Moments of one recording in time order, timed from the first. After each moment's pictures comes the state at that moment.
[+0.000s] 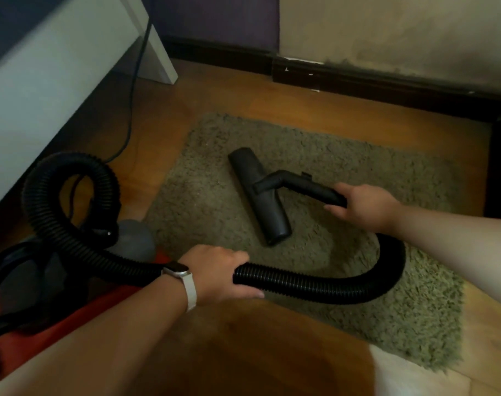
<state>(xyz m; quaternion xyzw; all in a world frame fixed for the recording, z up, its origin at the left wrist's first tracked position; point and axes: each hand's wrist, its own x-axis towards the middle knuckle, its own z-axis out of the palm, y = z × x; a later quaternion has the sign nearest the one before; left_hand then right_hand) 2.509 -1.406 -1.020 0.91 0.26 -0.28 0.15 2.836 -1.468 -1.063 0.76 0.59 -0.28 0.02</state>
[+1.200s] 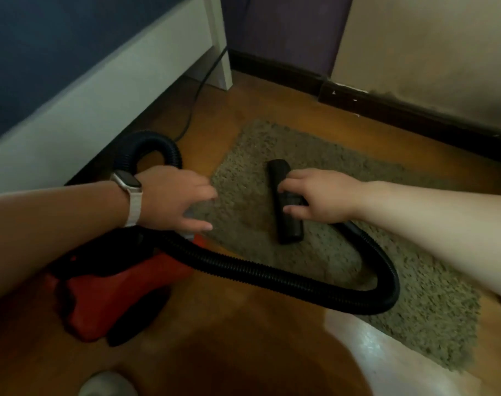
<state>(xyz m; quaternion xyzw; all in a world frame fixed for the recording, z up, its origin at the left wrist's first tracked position) 2.366 -1.303 -0.912 0.98 0.14 -0.12 -0.04 2.665 -1.401 -0.937 0.56 0.81 -0.19 0.08</state>
